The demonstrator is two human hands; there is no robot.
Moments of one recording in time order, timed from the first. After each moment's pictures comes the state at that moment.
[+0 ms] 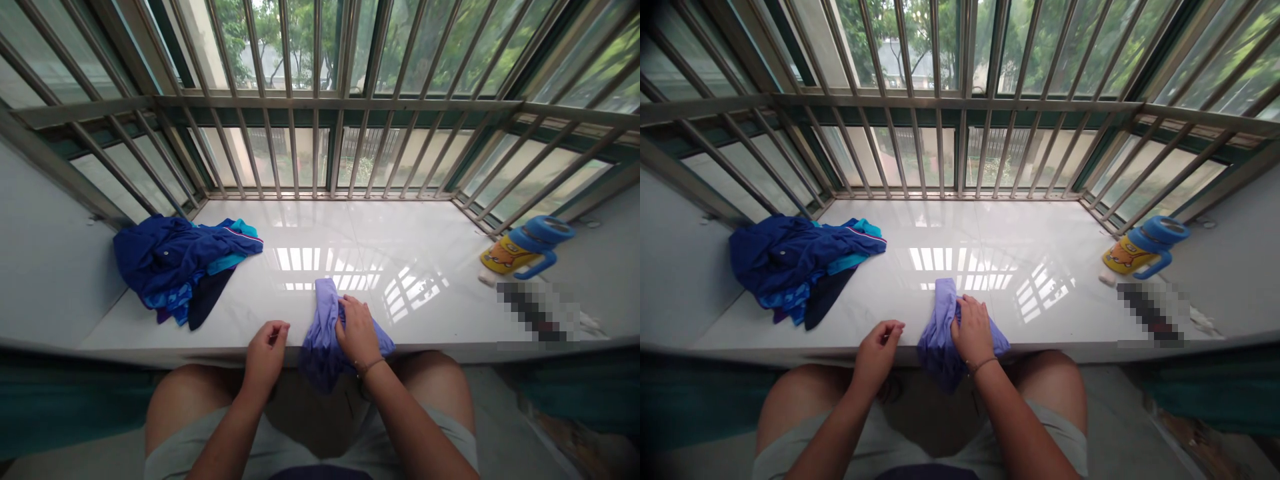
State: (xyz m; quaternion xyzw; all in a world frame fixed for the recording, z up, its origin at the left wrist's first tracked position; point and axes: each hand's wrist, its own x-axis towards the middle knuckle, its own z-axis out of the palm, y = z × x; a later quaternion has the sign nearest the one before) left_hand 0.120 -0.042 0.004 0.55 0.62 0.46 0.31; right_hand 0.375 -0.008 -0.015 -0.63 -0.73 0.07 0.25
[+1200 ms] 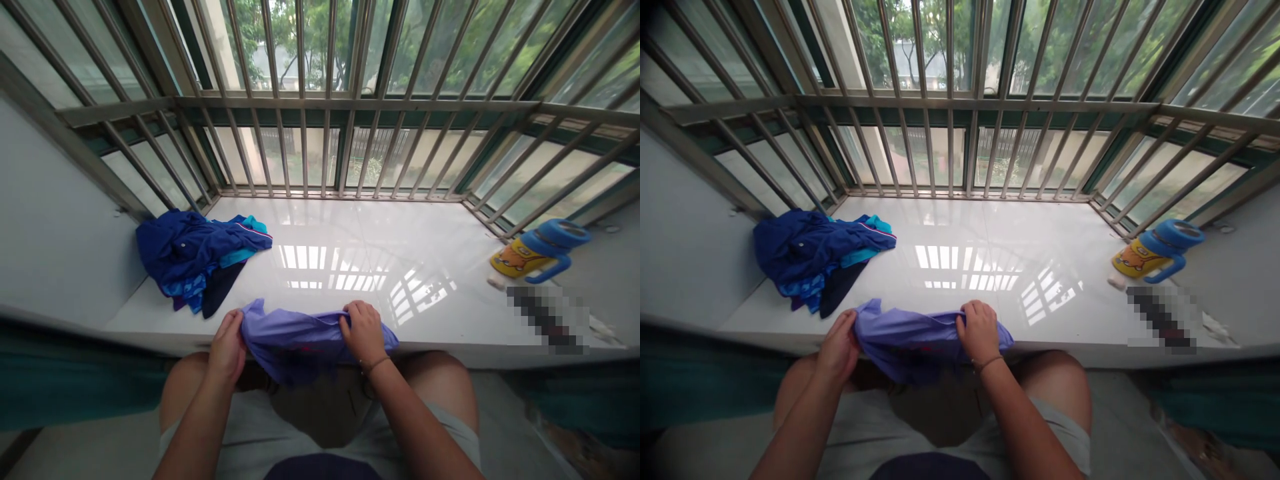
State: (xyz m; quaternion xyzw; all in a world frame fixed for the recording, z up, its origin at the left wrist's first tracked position) left_hand 0.045 -0.035 0.023 0.16 0.52 0.68 0.49; right_hand 0.375 -0.018 -0.002 -0.62 -0.75 0.03 0.23
